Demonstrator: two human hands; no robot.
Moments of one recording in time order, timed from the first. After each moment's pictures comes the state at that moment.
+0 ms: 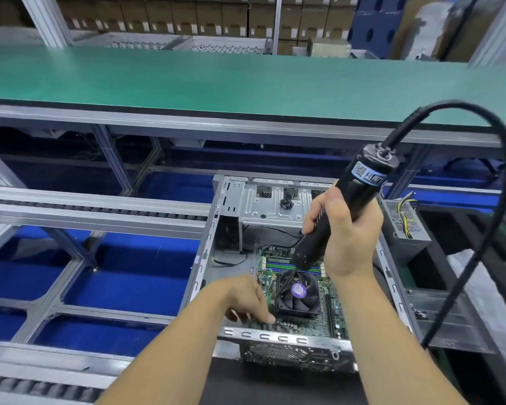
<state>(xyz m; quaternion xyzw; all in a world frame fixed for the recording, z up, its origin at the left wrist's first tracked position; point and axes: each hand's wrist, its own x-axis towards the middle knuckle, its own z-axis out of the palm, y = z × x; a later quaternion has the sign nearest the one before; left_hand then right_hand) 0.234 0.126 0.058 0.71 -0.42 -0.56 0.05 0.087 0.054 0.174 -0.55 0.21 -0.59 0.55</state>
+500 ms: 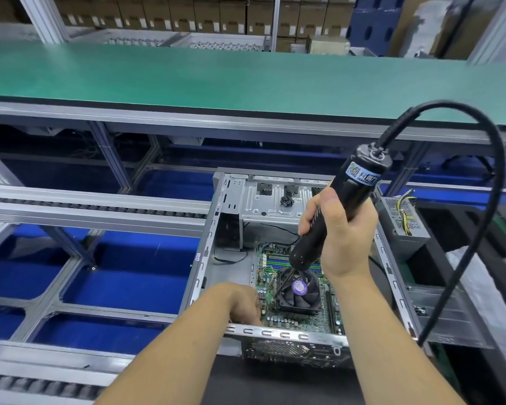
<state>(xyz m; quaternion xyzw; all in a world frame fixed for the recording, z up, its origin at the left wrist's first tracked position) 0.227 0.129 0.050 0.70 -0.47 -0.54 -0.07 0.091 0.058 0.169 -0.55 0.20 -0.58 0.57</state>
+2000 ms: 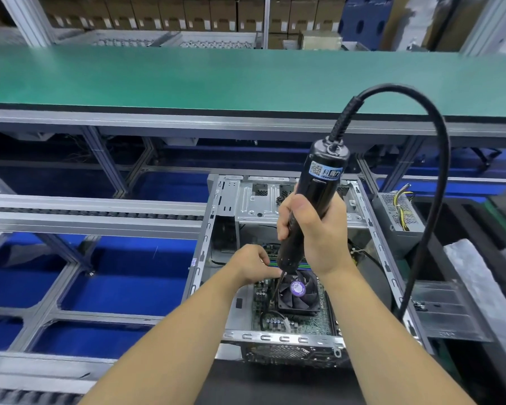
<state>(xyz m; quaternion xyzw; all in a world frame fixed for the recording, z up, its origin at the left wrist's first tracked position) 0.239 0.079 0.035 0.77 -0.44 -0.38 0.26 0.101 0.061 0.176 -0.61 0.18 -0.48 0.61</state>
